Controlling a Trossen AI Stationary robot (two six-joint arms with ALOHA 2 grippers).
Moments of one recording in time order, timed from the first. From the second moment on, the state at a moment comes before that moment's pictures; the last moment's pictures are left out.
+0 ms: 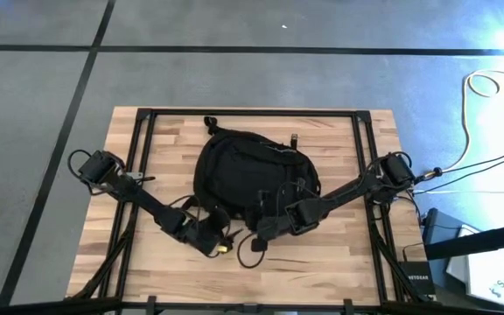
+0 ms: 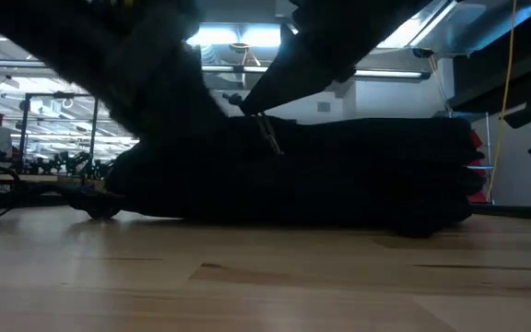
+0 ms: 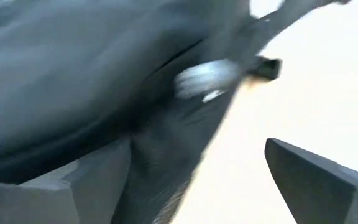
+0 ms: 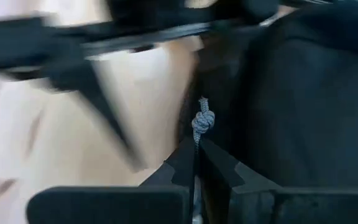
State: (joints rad) left arm -0.54 1.75 0.82 0.23 -0.82 -0.50; right arm 0.38 1.88 1.20 -0.06 0.48 0.16
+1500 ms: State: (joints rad) left arm -0.45 1.86 0.82 0.41 -0.93 -0.12; right arm 0.47 1.78 1.20 -0.18 0.57 0.15
